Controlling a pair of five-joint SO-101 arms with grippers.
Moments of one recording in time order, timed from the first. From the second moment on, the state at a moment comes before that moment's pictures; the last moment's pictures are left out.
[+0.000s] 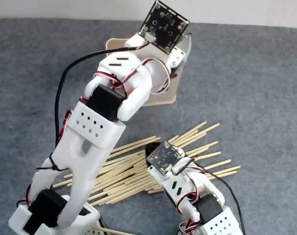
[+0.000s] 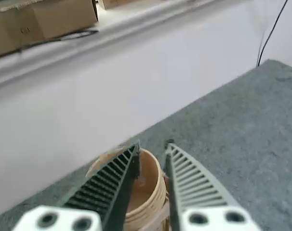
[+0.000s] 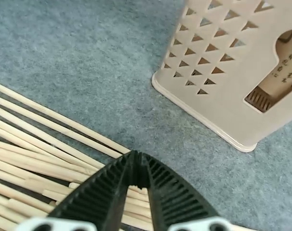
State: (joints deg) left arm 27.7 -14.3 -6.6 44.4 -5.8; right arm -36.6 -103.9 95.4 42.2 21.8
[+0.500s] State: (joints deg) left arm 26.1 -13.1 12.0 28.1 -5.8; right arm -36.6 -103.9 95.4 42.2 21.8
